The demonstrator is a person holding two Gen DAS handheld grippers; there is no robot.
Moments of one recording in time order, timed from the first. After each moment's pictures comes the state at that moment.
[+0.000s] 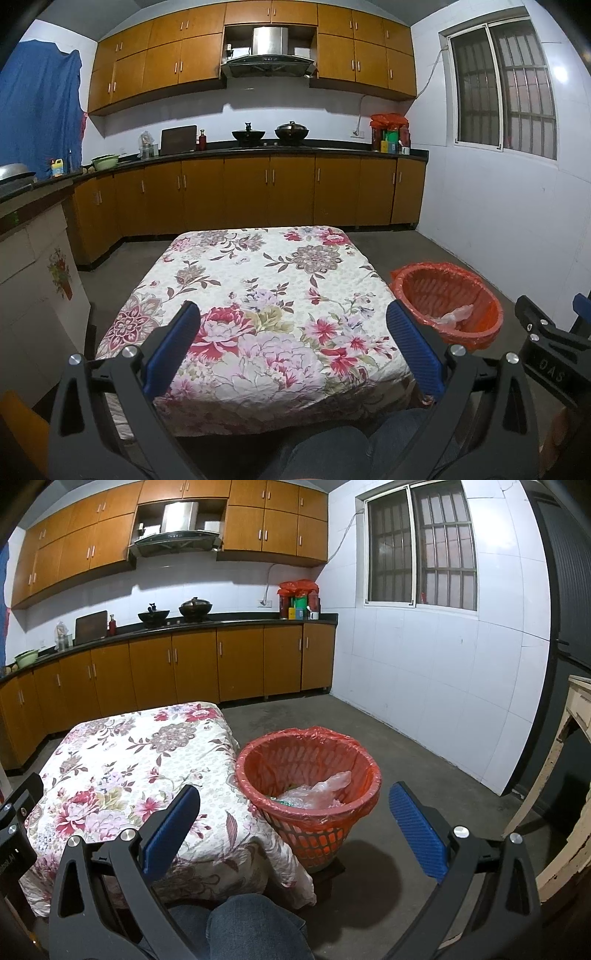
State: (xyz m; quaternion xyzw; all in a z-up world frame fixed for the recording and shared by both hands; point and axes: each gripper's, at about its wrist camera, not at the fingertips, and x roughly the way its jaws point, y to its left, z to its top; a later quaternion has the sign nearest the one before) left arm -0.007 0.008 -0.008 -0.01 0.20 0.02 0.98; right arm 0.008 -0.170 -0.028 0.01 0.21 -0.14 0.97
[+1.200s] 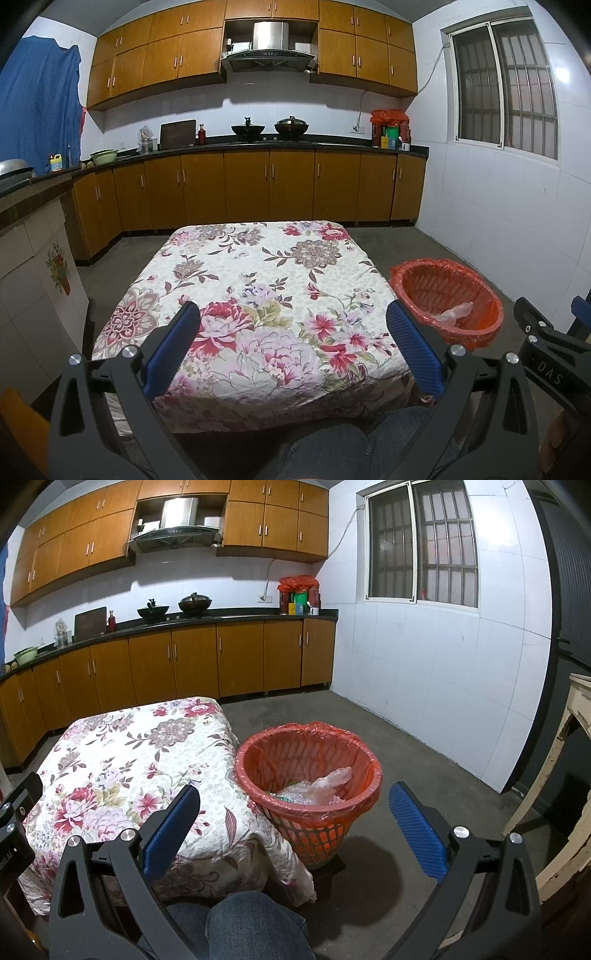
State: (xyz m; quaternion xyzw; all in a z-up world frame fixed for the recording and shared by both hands) left arm -0.003 0.007 -0.015 -0.02 0.21 0.02 0.98; right arm 0.008 -0.167 -0.030 0.01 0.21 -0.14 0.97
